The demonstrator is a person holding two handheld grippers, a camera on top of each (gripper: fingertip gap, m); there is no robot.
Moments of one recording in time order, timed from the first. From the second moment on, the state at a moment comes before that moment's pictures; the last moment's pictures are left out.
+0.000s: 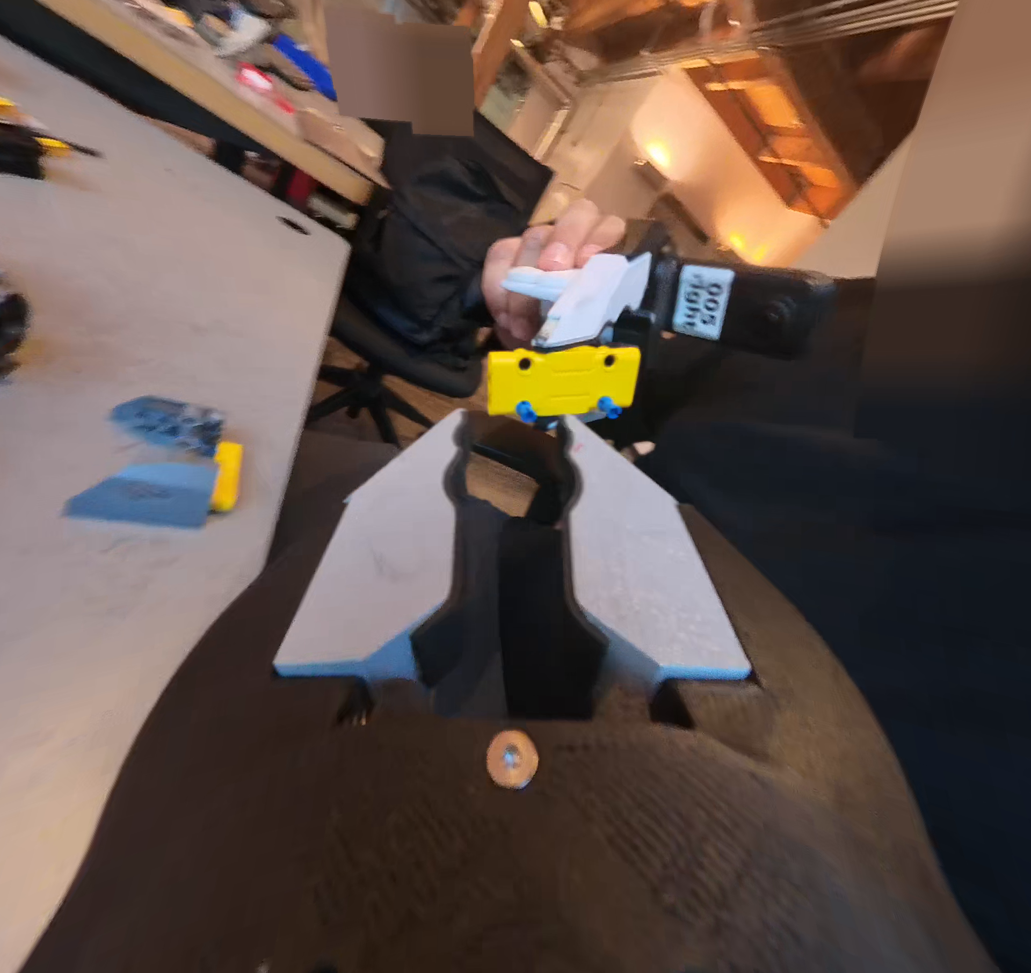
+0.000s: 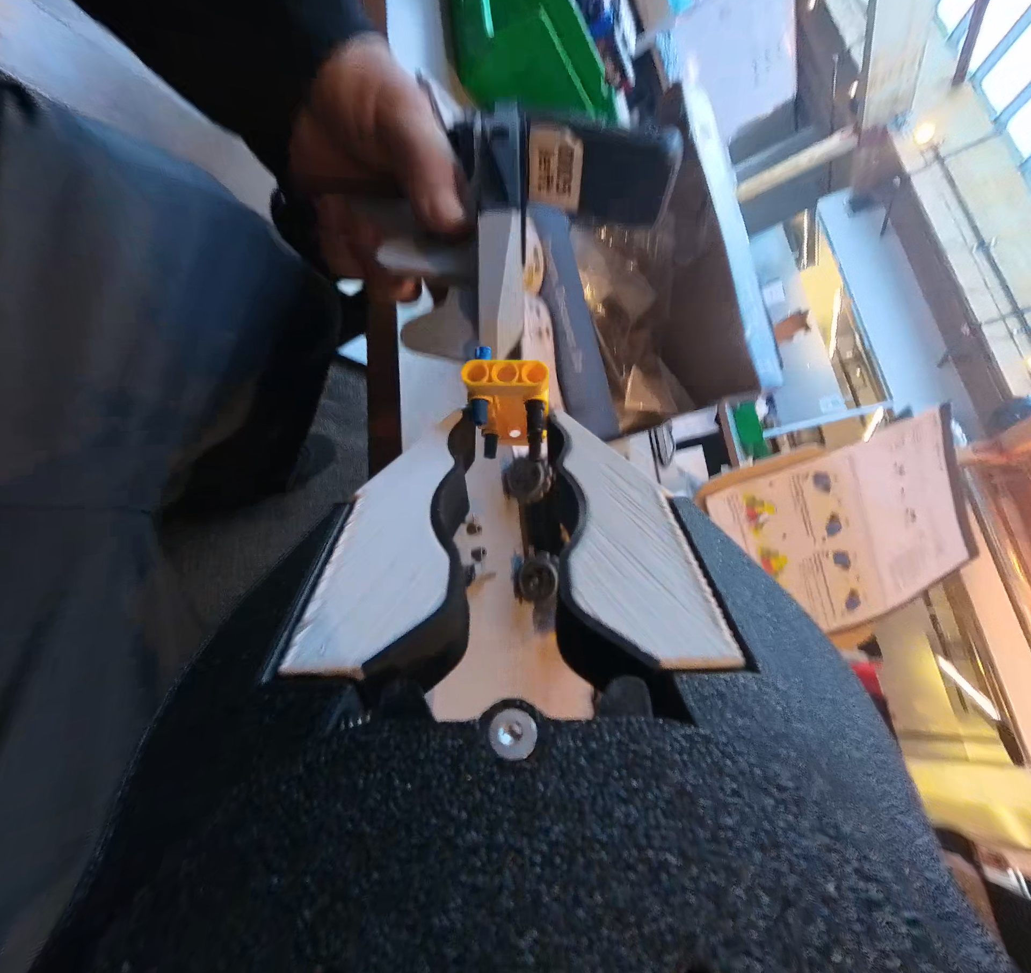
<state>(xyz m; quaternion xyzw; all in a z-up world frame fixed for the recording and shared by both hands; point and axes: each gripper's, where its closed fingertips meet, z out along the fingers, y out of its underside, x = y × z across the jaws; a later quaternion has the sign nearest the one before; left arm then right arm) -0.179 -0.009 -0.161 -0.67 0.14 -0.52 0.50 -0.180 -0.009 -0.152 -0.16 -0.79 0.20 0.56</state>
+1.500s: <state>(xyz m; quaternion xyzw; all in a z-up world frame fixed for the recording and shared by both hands) -0.186 0.021 -0.224 -0.81 0.22 -0.24 0.48 -0.177 0.042 -0.224 -0.30 -0.80 0.13 0.49</state>
